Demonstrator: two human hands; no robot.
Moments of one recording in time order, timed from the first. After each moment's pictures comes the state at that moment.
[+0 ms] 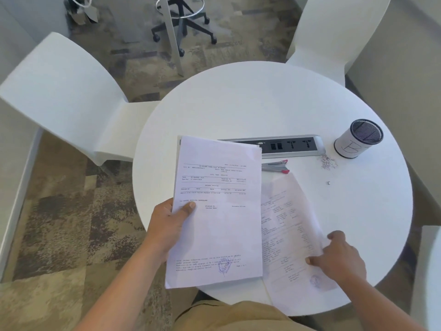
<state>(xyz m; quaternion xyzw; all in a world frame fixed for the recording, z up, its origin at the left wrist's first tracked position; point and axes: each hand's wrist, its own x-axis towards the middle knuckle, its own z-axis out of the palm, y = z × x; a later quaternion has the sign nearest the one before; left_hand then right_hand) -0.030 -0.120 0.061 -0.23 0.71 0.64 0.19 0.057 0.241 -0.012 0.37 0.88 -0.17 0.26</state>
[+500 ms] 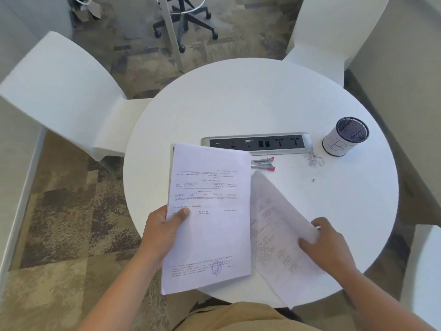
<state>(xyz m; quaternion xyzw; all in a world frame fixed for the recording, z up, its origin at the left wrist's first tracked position) -0.001 -0.080 0.072 -0.27 0.72 0.62 0.17 0.053 0.268 0.016 0.24 0.92 -0.24 0.18</state>
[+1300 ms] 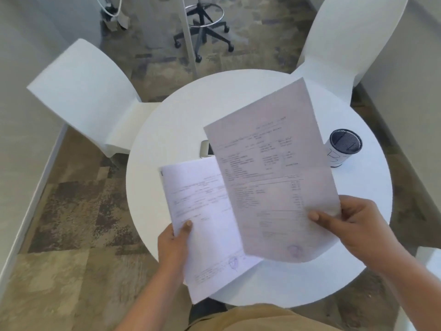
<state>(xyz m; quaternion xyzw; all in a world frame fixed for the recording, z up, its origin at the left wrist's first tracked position) 0.056 -0.005 0.056 -0.40 0.63 0.66 0.06 0.029 0.308 0.154 0.05 0.77 -0.62 0.10</state>
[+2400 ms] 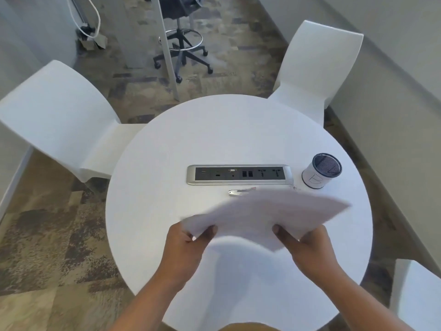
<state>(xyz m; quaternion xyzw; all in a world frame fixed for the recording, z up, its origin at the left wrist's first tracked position) -0.008 0.012 0.113 -0.08 0.71 0.70 0.08 0.007 0.250 0.121 0.13 0.81 -0.57 0.02</state>
